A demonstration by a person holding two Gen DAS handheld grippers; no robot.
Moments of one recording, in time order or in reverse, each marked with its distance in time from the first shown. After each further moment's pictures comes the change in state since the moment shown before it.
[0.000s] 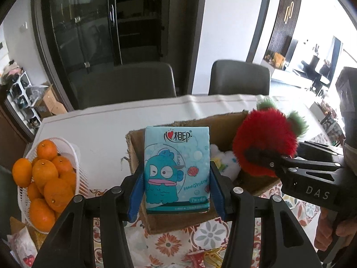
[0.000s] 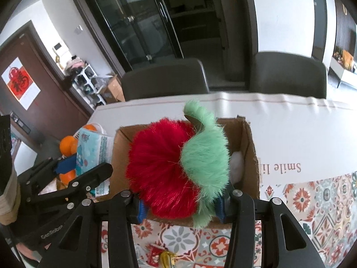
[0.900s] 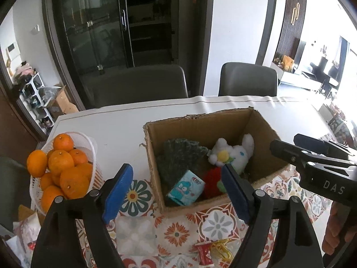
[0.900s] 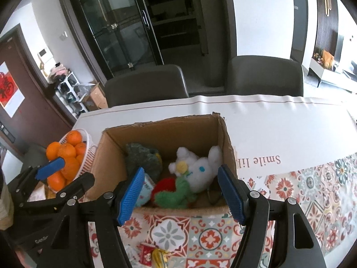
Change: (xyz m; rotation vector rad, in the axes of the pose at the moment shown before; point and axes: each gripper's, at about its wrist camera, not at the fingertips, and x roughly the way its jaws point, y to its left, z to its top) left arm -0.036 -0.001 -0.022 -0.013 -0.049 0.084; right arm -0.027 -0.003 -0.017 0.041 -0.054 -0.133
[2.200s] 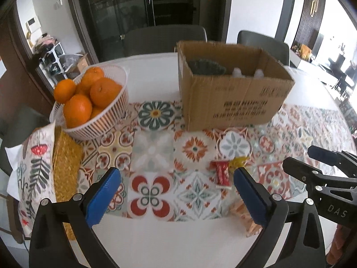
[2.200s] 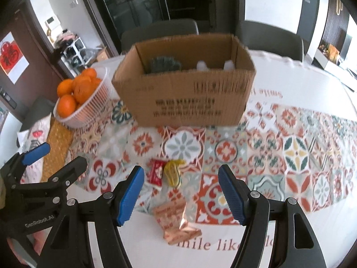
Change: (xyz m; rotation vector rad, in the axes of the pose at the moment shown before) left arm -0.046 0.014 -0.153 -0.074 0.147 0.110; right arm -0.043 0.038 -0.146 -0.072 0.170 -0.012
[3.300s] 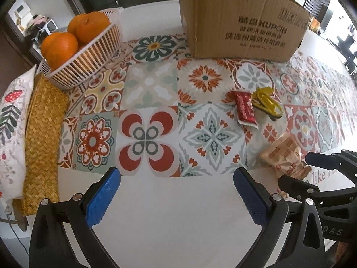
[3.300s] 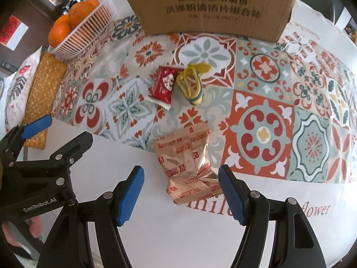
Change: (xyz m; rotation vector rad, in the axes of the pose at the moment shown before) left arm 0.068 0.002 -0.075 0.029 0.237 0.021; right arm 0.086 0.012 -0.077 -0.061 0.355 0.080
